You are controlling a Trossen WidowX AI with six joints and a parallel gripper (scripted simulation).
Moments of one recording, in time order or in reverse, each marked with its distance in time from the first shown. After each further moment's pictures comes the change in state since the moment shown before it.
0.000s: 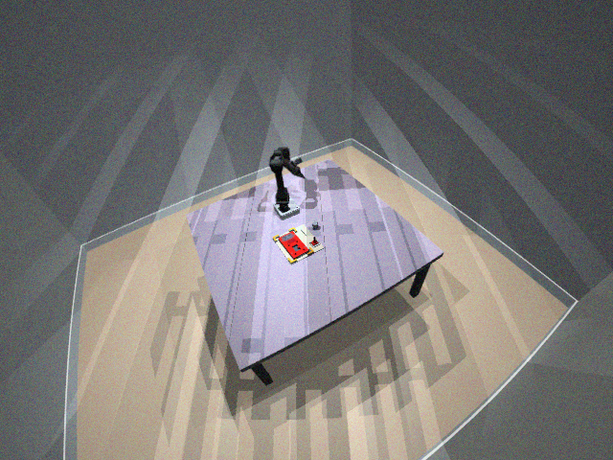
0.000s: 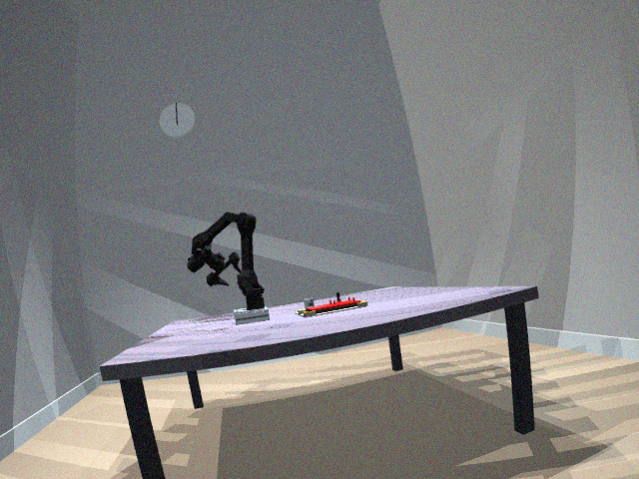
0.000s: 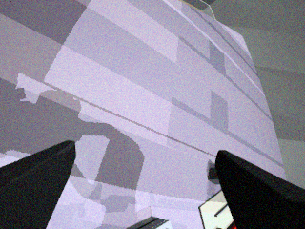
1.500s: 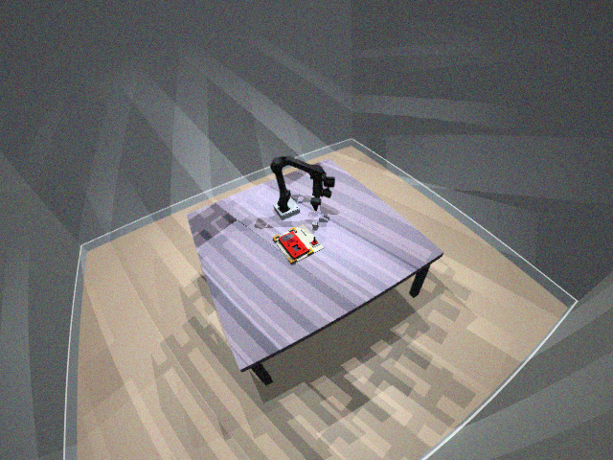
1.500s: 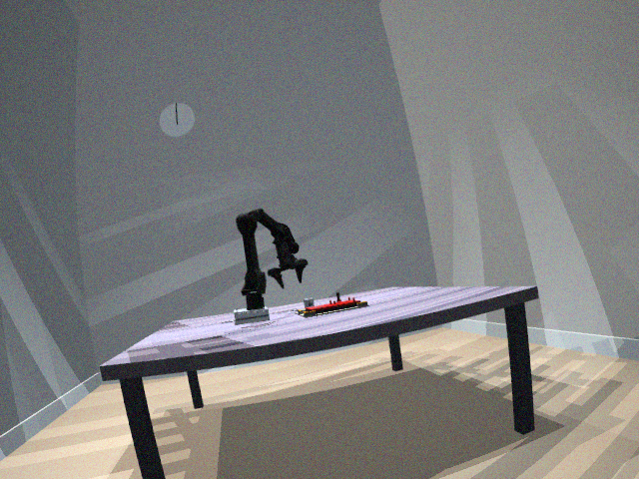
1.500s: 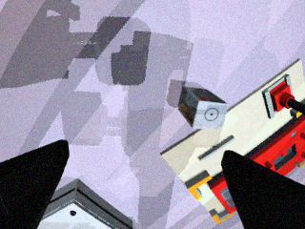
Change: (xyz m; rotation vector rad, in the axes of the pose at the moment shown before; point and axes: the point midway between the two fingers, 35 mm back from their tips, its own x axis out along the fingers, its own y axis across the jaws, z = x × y) arm 0.175 -0.197 -0.069 0.392 0.863 0.280
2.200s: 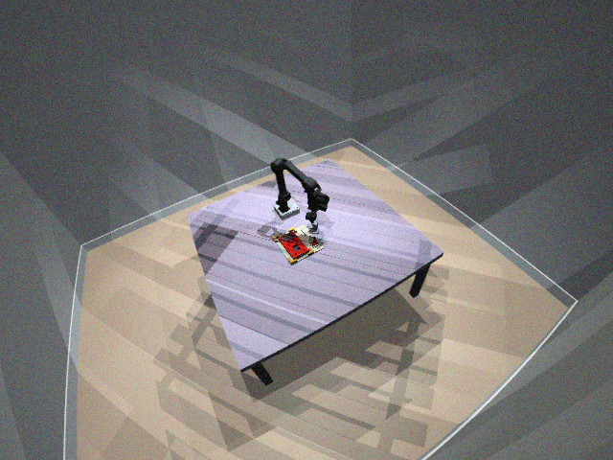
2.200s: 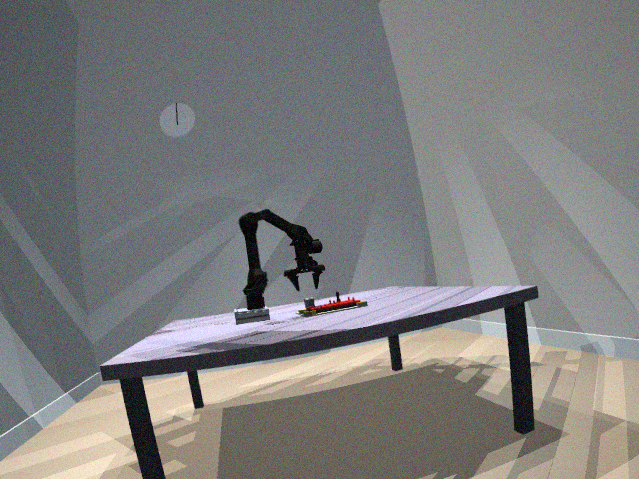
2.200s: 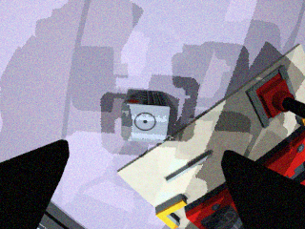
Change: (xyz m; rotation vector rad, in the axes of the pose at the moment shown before) arm 0.040 -0.078 -0.009 0.066 -0.072 0.141
